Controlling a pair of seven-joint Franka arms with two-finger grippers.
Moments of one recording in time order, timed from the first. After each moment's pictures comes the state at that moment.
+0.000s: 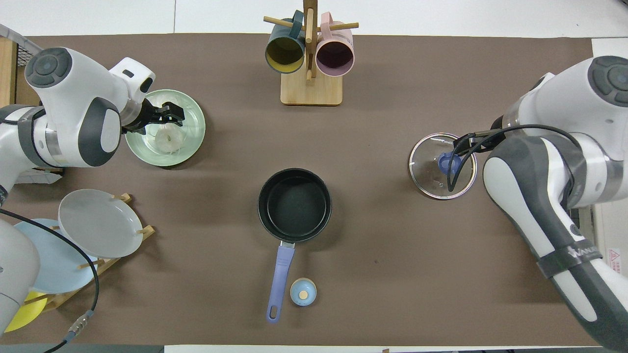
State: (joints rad) left arm -0.09 0.43 -0.06 -1.71 -0.03 2.17 -0.26; right arm 0.01 0.15 0.08 -1.91 -0.02 2.04 0.02
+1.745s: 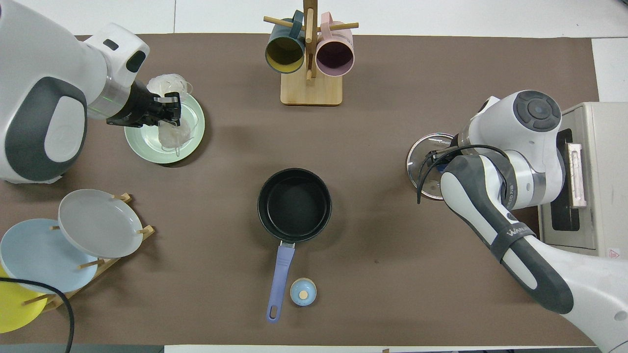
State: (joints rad) left arm -0.20 0.17 -0.10 -1.57 -0.11 1.80 -0.39; right arm 0.01 0.27 0.12 -1.99 -0.02 2.23 -0.03
